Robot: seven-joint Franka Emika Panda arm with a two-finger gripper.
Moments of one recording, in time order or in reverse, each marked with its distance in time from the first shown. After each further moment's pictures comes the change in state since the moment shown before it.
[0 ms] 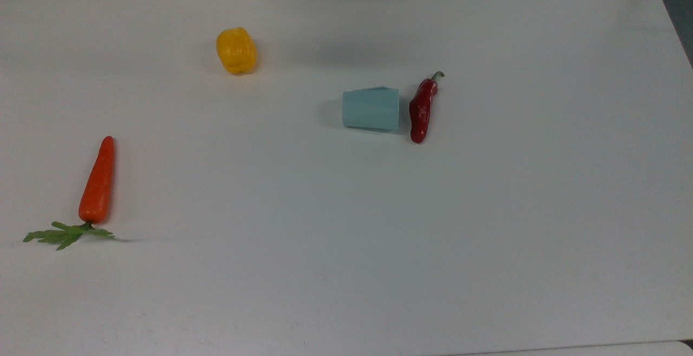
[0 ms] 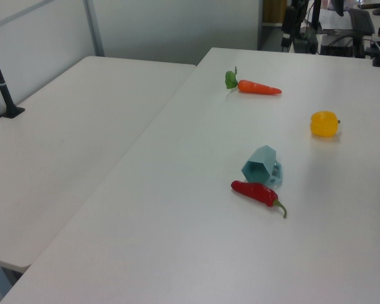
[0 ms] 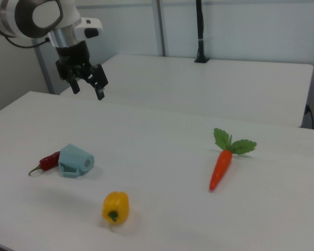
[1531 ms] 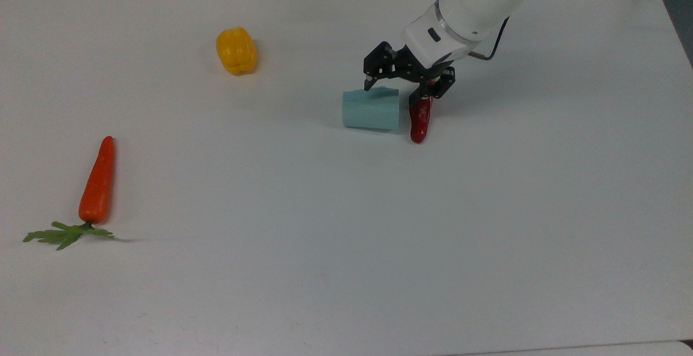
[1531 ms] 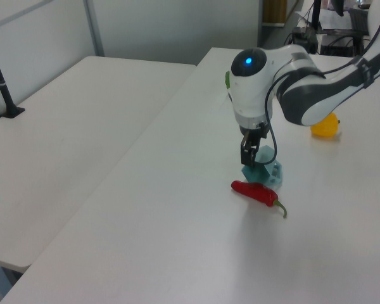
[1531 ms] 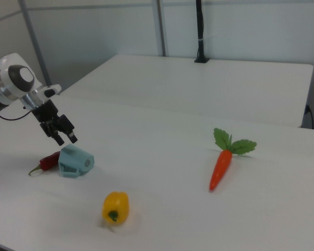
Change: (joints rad) arm 0.294 0.438 0.195 0.002 -0.513 0.113 0.701
